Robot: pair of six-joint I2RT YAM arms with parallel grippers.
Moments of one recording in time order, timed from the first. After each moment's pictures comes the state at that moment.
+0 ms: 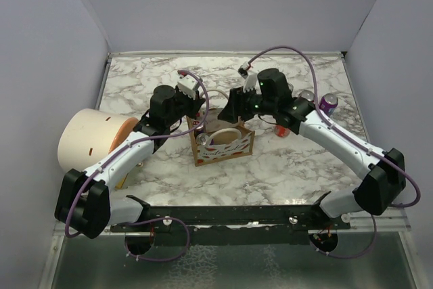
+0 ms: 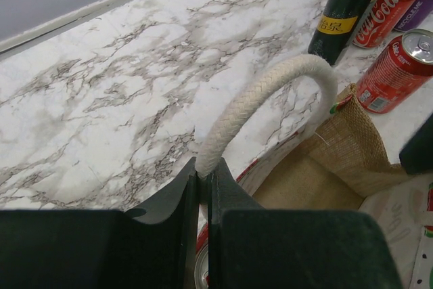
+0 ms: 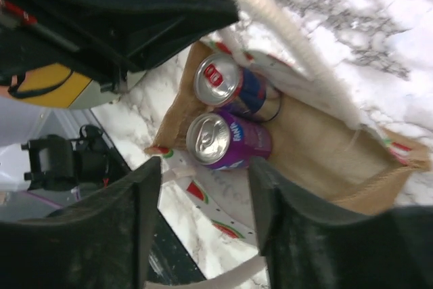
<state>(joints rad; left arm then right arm) -0.45 1.26 0.83 0.19 0.22 0.01 0.66 1.43 1.26 -0.32 -0.35 0.39</state>
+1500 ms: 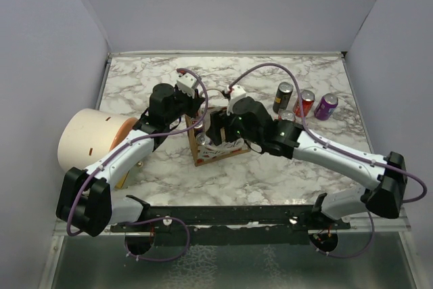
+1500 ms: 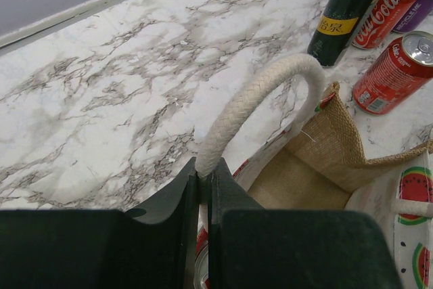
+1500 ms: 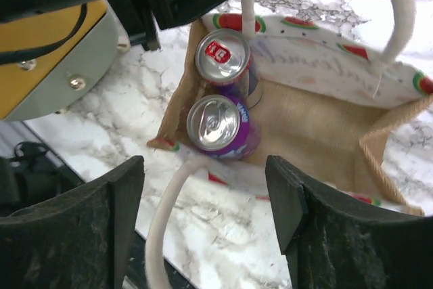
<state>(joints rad) -0.43 1.27 0.84 0.19 0.25 -0.02 1.02 1.33 1.18 -0.35 0.20 0.43</state>
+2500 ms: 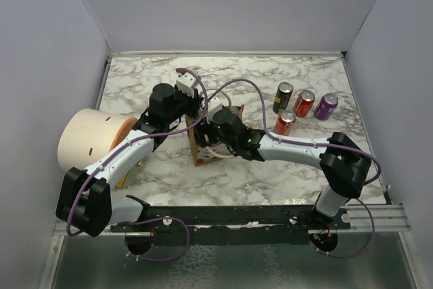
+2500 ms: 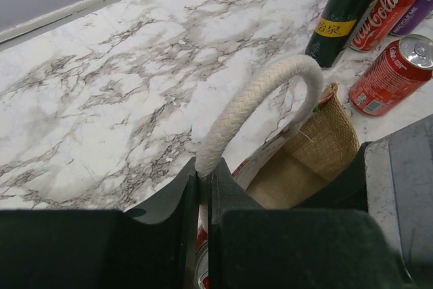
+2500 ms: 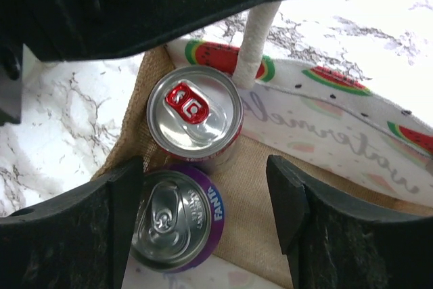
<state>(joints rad) -0.43 1.27 0.84 0.19 0.25 -0.03 1.01 1.68 1.08 0.16 0.25 0.18</state>
